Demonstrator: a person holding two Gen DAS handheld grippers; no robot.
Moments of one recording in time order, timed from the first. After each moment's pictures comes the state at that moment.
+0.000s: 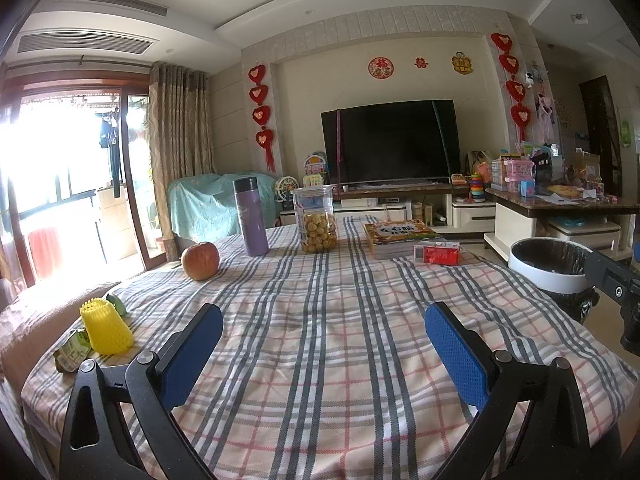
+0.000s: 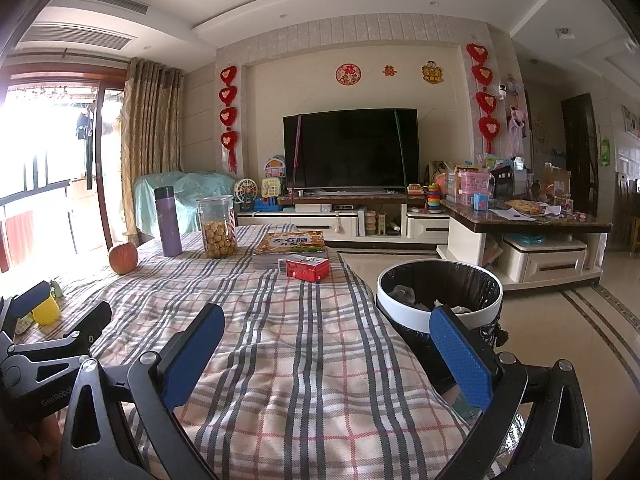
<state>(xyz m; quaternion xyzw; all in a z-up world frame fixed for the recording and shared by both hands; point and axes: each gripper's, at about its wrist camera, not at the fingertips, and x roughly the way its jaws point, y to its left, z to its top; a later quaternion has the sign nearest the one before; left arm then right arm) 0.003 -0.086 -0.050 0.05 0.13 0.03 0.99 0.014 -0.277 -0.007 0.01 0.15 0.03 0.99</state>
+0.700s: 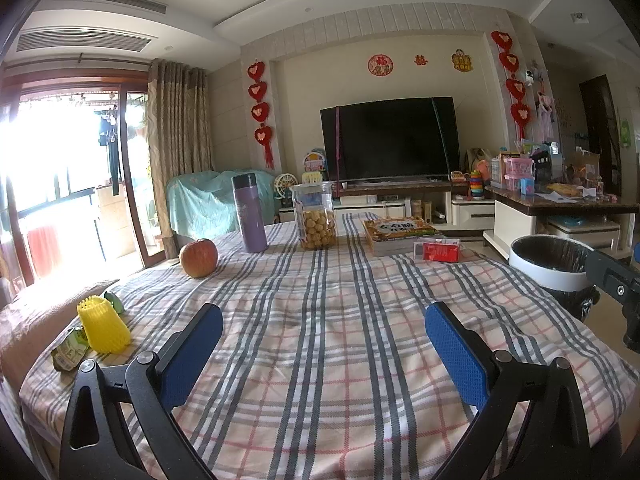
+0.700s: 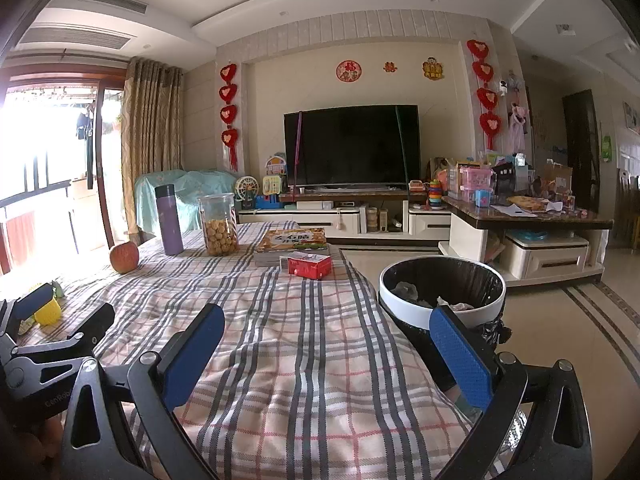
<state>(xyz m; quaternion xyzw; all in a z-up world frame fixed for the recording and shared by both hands) 0.004 -0.086 -0.051 0.05 0.13 0.03 0.99 0.013 -0.272 -0.009 0.01 0.15 0.04 0.99</state>
